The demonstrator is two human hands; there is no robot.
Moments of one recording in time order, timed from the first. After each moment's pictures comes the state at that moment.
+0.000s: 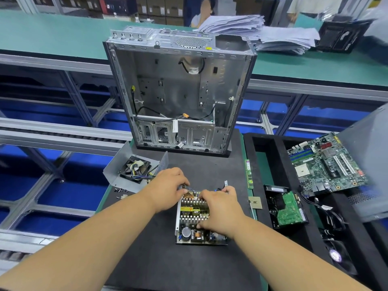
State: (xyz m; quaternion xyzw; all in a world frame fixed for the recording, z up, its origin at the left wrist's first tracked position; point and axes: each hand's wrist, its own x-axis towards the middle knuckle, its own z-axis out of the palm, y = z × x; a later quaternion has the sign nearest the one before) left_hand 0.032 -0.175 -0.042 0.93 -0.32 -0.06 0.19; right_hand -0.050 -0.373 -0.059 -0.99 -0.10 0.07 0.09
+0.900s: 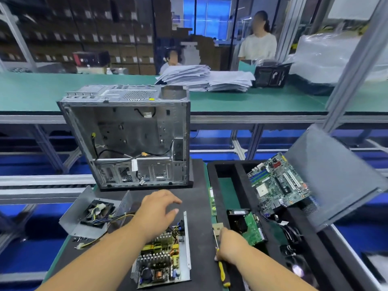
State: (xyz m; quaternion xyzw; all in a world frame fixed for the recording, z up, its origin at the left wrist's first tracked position) left_hand 0.008 -0.263 0.013 0.92 -0.29 -0.02 0.25; right_hand -0.078 -0.488 -0.064 -0.93 0.19 0.27 0.16
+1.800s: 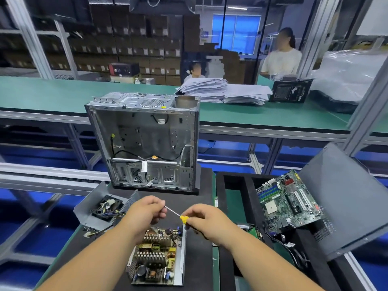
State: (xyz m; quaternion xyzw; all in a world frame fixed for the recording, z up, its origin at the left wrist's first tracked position) left_hand -0.010 -0.258 0.017 0.72 0.07 -0.14 0.68; right_hand -0.068 -0.461 0.041 -0.84 -0.02 0.13 0.53
